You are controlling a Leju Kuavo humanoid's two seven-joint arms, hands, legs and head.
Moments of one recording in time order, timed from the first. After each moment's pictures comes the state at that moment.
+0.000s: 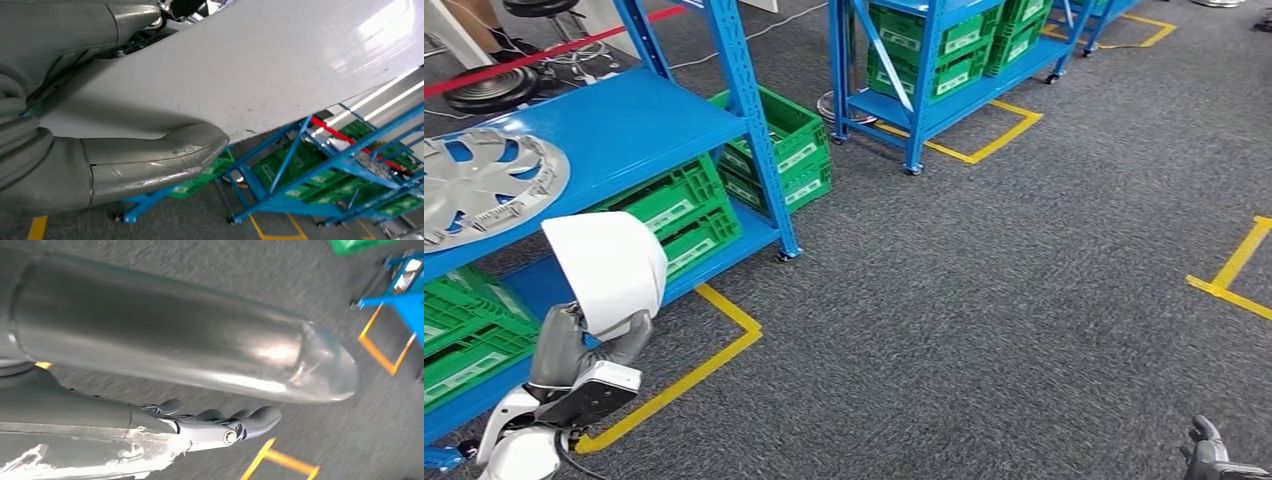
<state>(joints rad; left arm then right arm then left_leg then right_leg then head) 0.15 0.09 -0.29 -1.72 -0.30 0.27 -0.44 0.51 0.34 -0.48 -1.72 0.13 0.02 -0.28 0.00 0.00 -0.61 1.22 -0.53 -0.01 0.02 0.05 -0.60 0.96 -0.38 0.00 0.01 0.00</state>
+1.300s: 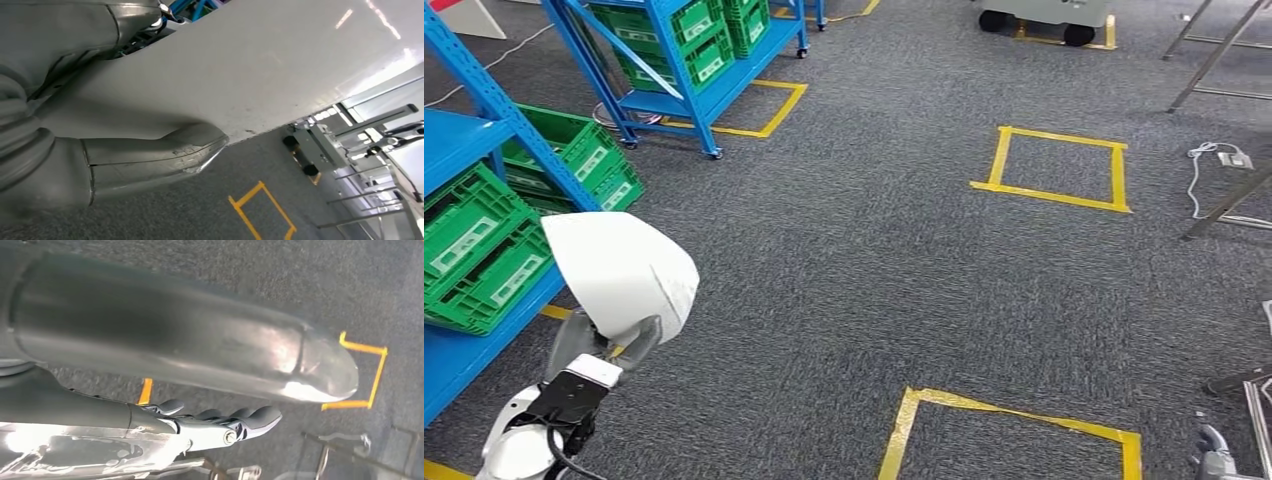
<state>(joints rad) 0.14 0.08 -0.28 -1.68 -0.11 0.10 -0.43 0.59 0.35 -0.44 -1.80 0.12 -0.03 -0.27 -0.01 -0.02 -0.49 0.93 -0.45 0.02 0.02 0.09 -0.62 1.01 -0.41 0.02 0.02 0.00</state>
